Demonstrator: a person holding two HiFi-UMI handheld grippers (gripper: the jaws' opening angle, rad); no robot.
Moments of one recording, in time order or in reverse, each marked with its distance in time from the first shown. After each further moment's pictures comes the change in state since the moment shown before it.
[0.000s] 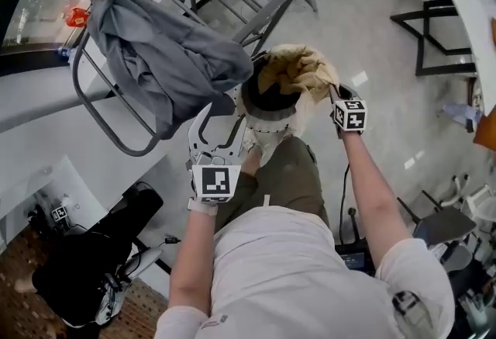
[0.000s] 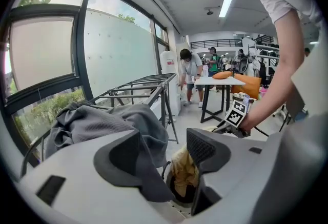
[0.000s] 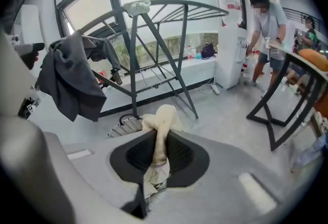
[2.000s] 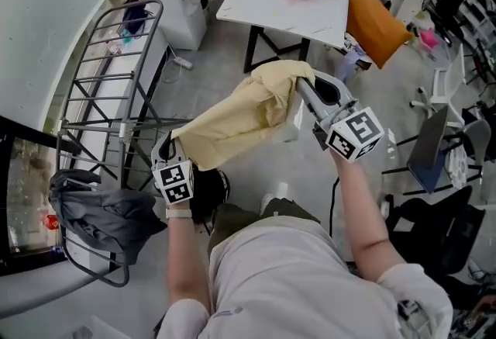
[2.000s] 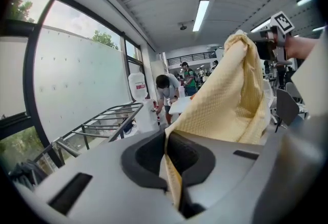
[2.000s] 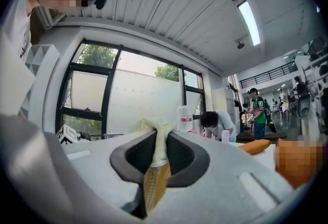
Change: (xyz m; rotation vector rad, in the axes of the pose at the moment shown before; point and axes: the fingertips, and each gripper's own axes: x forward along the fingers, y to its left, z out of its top) left arm 0.143 -0.209 0.251 0.166 -0.183 -0.188; right arm -0.591 -0.145 0.197 -0.055 -0.945 -0.307
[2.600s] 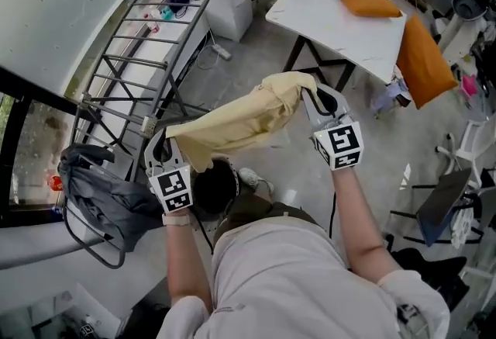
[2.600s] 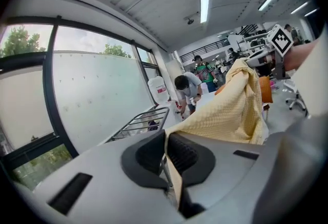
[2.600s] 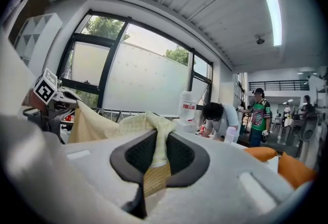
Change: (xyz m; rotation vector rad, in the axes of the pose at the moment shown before) left arm 0.006 0.072 0.050 0.085 -0.009 0.260; right arm 0.134 -0.039 -0.086 -0.187 0.190 0.002
